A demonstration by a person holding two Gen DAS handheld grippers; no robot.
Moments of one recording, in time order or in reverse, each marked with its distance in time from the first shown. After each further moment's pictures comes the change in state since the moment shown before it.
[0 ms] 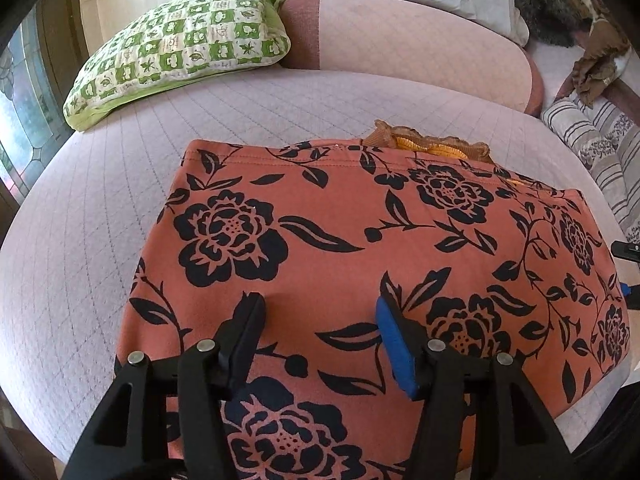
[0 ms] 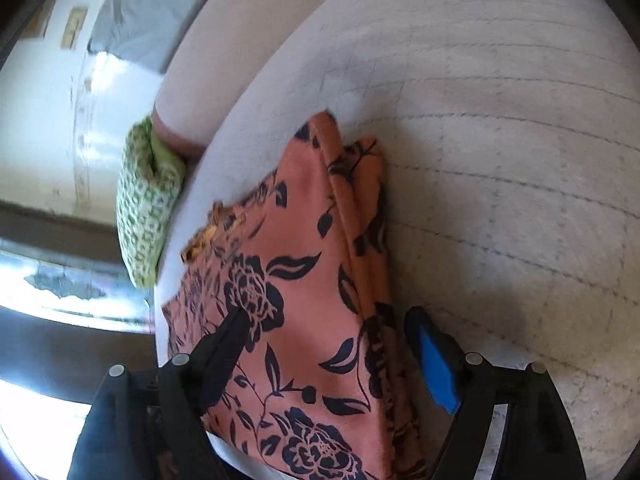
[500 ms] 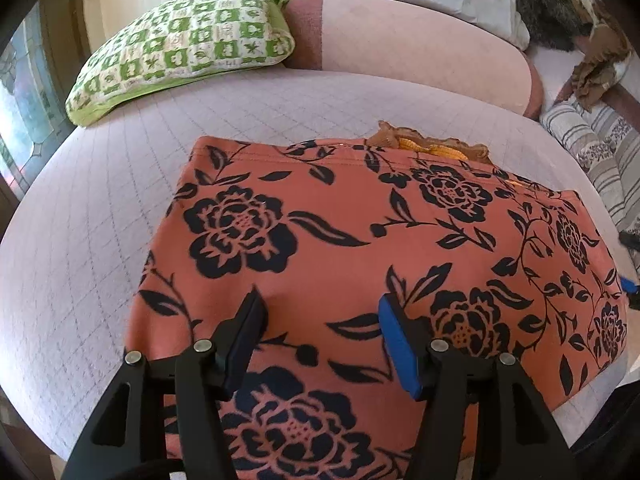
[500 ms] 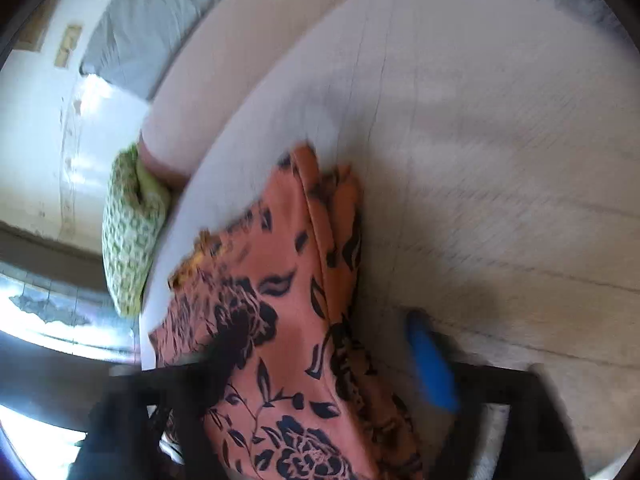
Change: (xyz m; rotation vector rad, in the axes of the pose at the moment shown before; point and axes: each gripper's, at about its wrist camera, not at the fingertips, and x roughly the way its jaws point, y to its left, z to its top) left arm -0.008 0.009 -0.004 -0.025 0.004 -0.011; right arm -0.034 0.001 -0.014 0.042 -0.179 -0.036
